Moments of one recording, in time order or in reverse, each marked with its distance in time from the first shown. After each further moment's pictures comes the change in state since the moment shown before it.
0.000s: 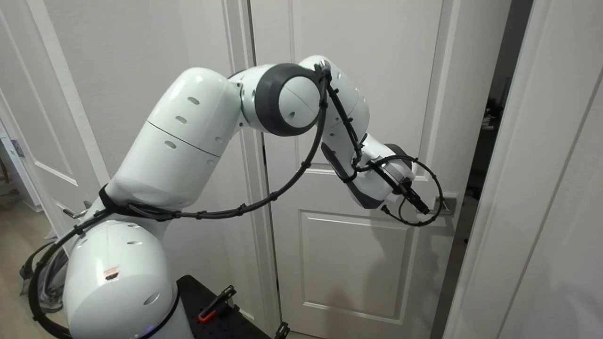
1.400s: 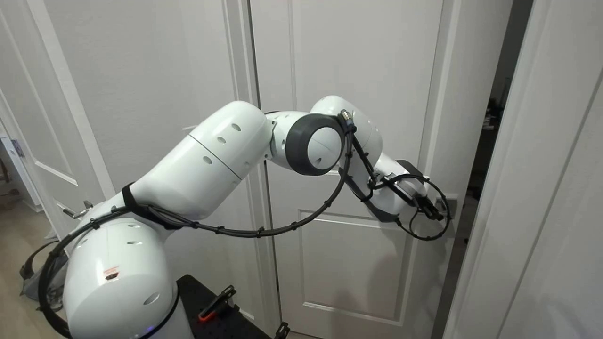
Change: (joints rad) arm -0.001 0.284 -0.034 0.342 0.015 -0.072 0.146
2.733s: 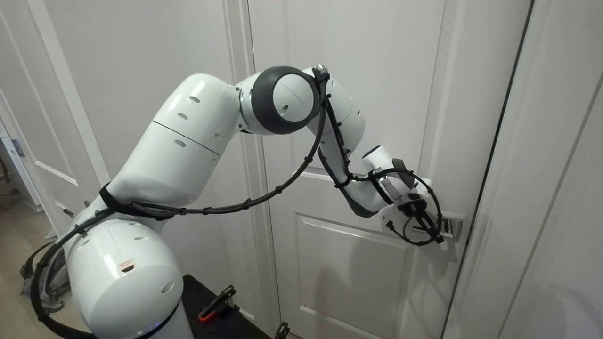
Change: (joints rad) arm 0.147 -0.232 -0.183 -0.390 0.352 -0.111 -0.343
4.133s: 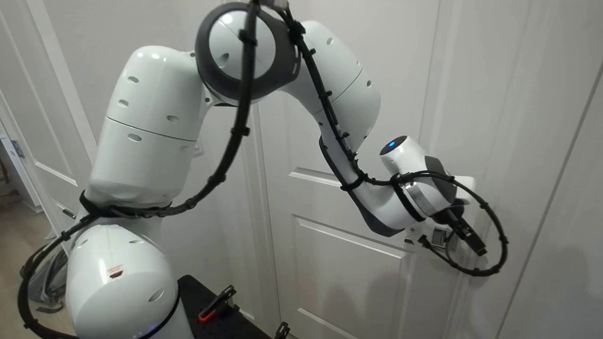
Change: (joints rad) arm -0.104 -0.263 -0.155 -0.297 -0.113 0.342 -0.137
